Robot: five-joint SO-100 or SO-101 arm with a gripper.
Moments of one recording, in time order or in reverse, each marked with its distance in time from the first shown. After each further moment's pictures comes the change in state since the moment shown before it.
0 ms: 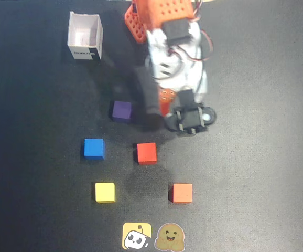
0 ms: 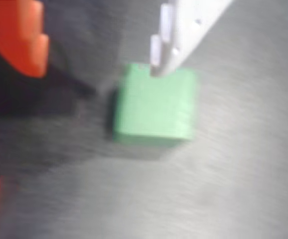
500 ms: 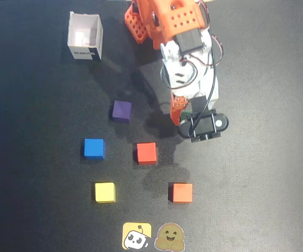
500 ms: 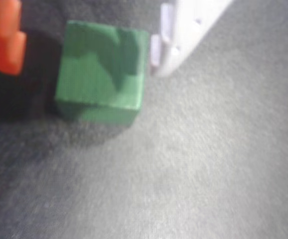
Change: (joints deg) arm -4.3 -5.1 3.7 -9.1 3.8
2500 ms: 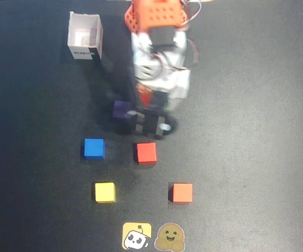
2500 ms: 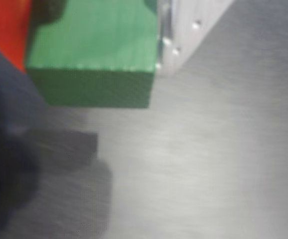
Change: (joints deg) arm 19.7 5.1 -6.1 21.2 3.7
